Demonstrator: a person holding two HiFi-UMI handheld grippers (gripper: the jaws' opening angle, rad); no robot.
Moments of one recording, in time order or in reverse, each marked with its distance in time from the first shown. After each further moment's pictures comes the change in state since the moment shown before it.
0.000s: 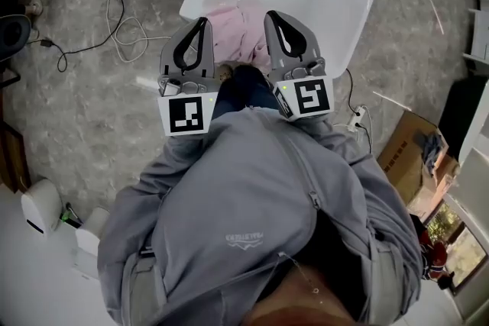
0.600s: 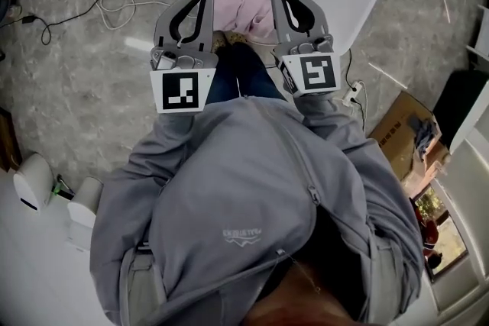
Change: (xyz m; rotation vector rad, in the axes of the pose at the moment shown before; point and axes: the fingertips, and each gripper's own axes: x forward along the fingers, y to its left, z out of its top) left arm 0.032 -0.007 -0.060 0.022 0.072 -0.062; right arm 0.020 -0.025 -0.074 -0.010 0.115 0.024
